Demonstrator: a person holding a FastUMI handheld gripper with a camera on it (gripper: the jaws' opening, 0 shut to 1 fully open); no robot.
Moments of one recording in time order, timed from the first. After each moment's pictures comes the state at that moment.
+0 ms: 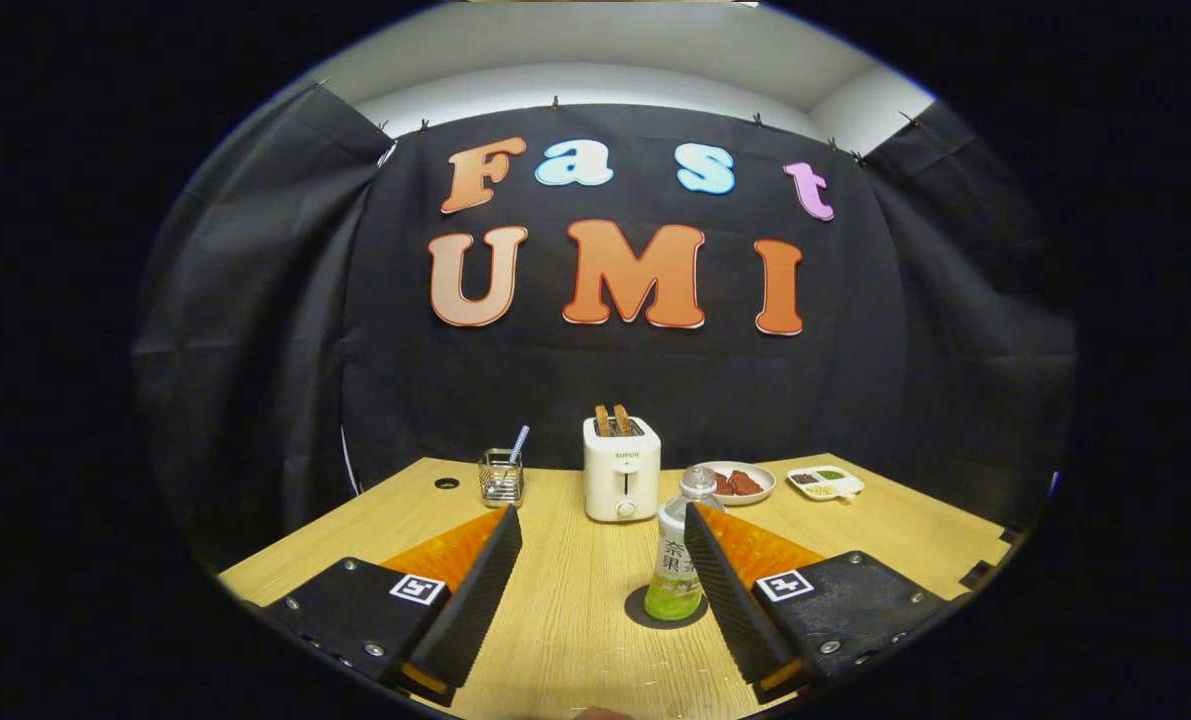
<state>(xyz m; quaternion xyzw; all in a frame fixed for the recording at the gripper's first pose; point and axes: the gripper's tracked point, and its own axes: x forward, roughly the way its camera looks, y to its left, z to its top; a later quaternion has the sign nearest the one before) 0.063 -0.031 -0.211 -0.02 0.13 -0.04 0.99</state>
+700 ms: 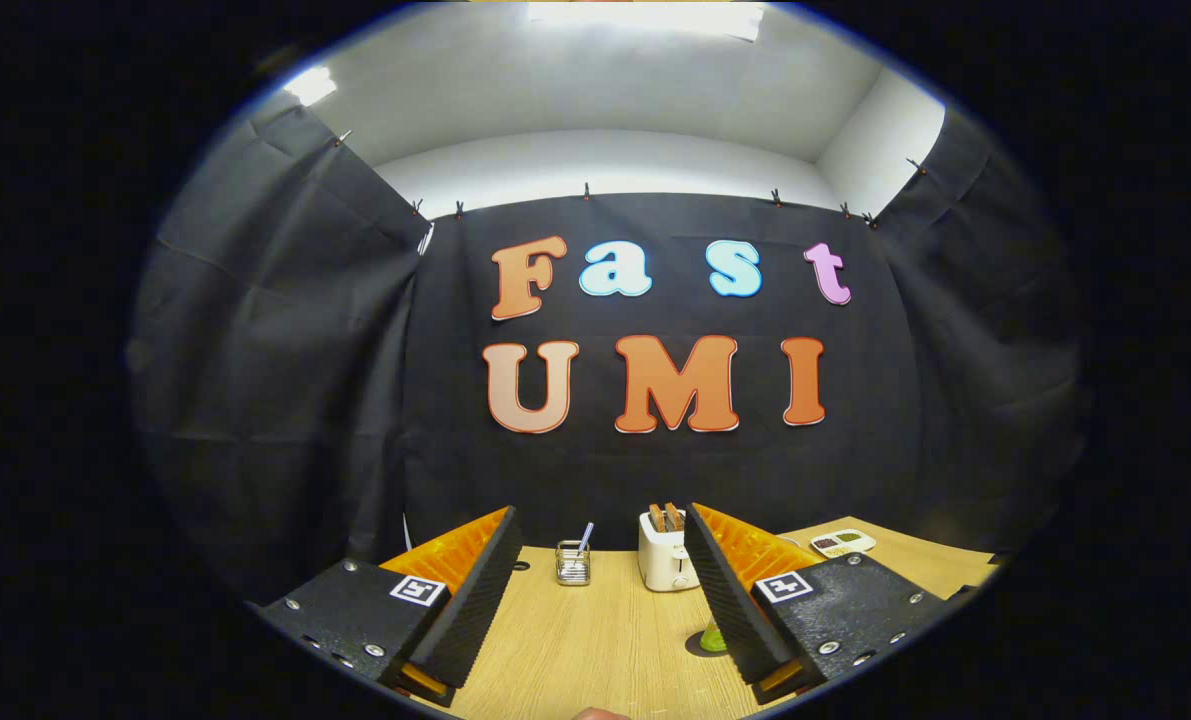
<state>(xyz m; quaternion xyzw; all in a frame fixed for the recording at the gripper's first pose) 0.013 0.043 -0.055 0.01 0.00 0.00 1.00</state>
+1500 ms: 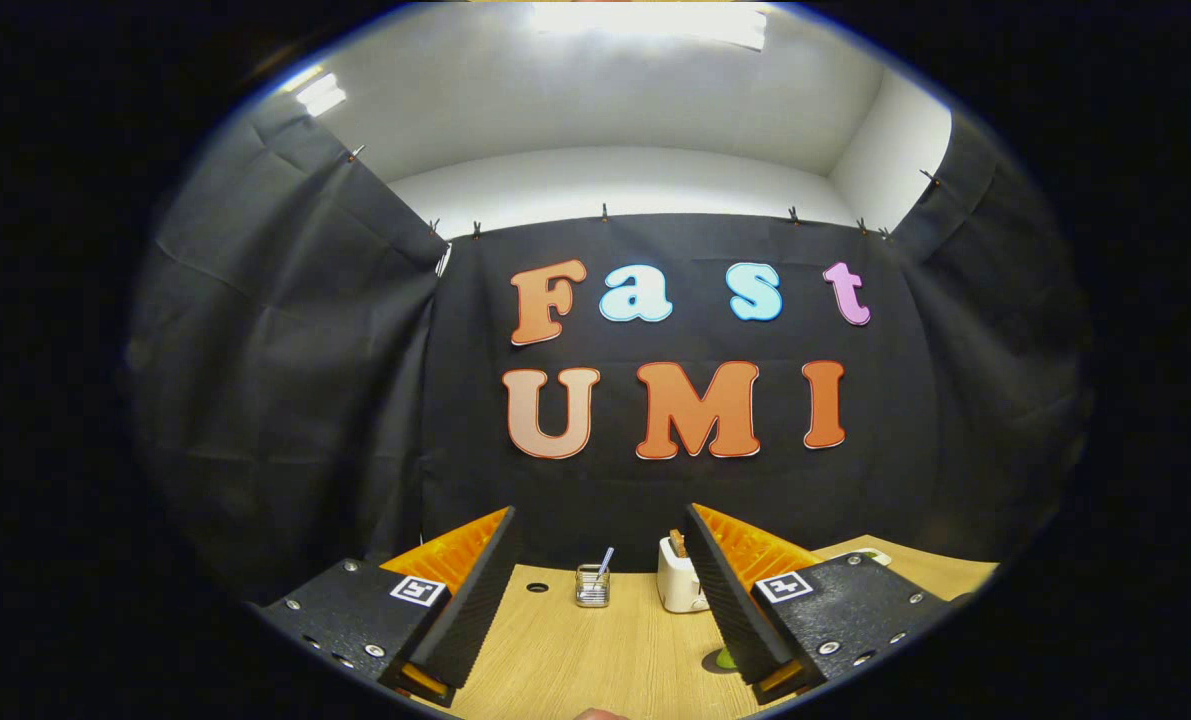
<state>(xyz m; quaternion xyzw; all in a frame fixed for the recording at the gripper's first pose) 0.024 0.058 -0.029 0.01 -0.02 0.02 1.00</state>
